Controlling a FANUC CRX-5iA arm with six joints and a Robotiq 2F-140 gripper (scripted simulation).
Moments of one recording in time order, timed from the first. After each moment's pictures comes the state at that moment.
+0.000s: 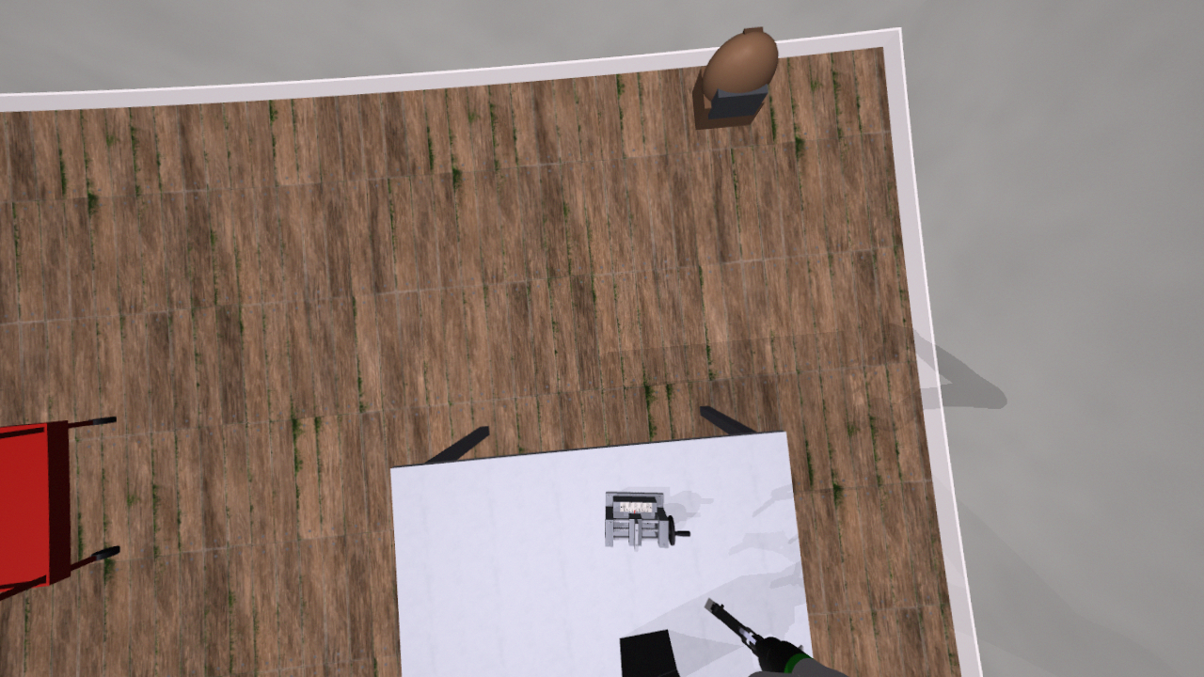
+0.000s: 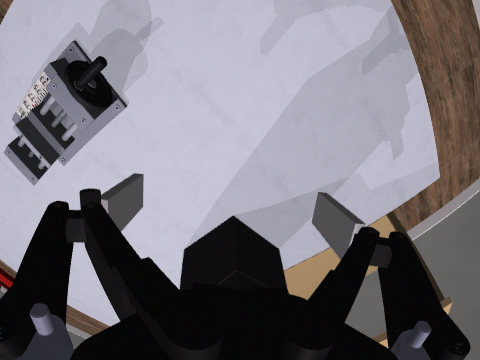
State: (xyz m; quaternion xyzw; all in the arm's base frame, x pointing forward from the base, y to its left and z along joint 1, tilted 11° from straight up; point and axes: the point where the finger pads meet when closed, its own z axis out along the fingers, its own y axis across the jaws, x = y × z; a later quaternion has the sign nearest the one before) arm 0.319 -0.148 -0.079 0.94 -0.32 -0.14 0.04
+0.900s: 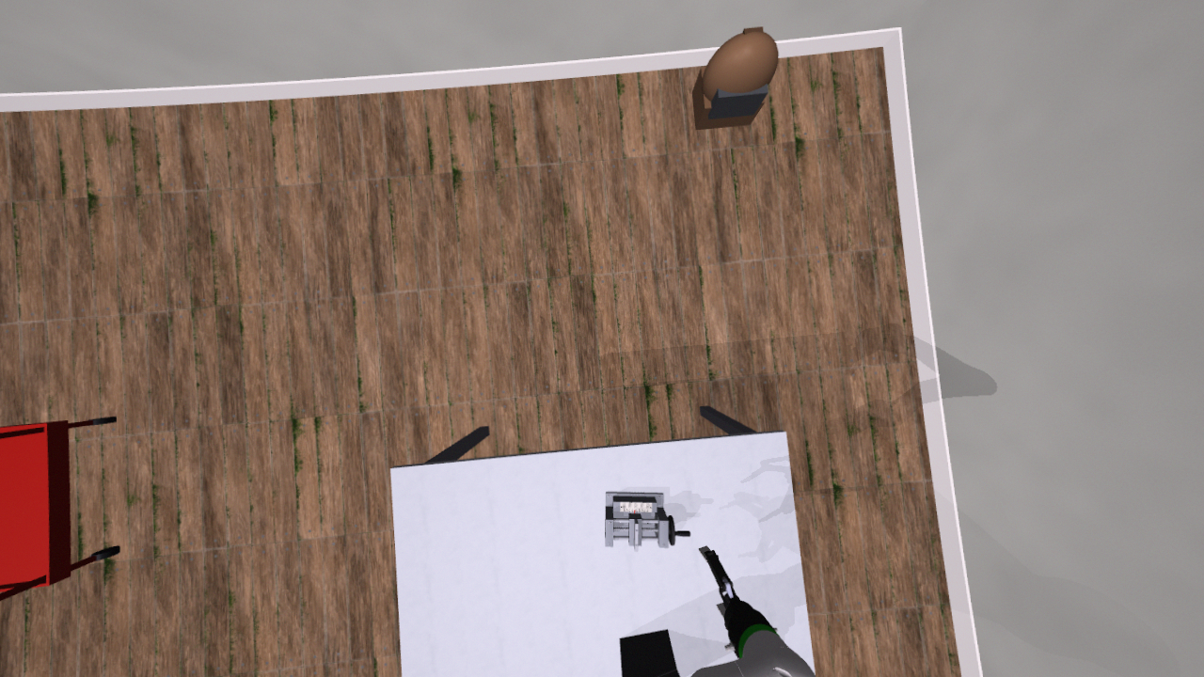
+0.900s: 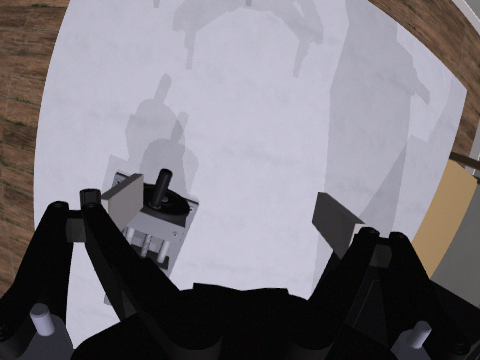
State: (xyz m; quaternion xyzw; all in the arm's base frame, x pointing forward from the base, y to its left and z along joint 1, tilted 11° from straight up) arm 0.421 -0.106 -0.105 0.82 -0.57 0.01 0.09
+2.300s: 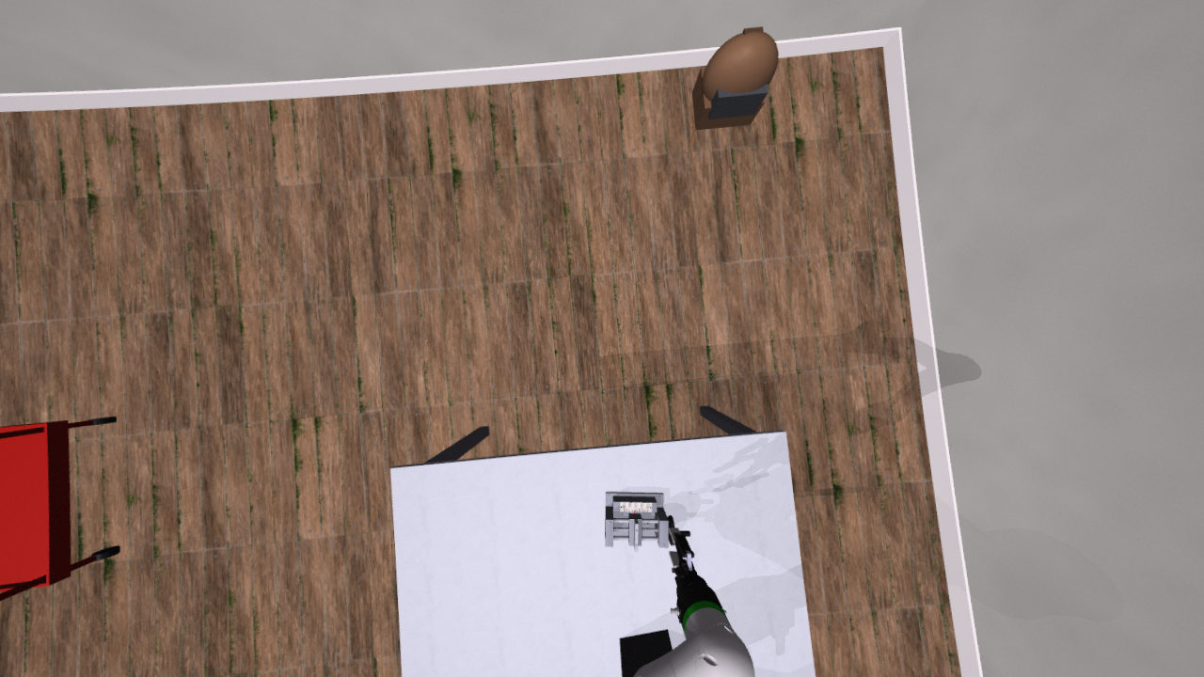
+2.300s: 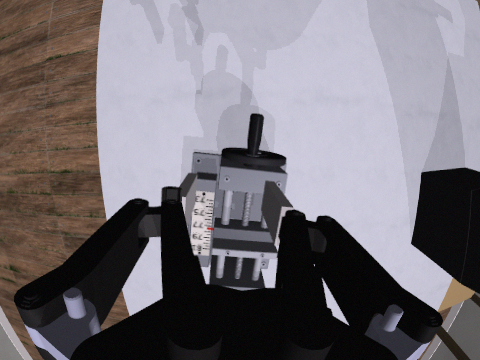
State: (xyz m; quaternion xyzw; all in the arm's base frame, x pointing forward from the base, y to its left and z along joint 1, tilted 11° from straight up) arm 0.494 0.000 -0.124 0.72 -0.68 0.08 0.05
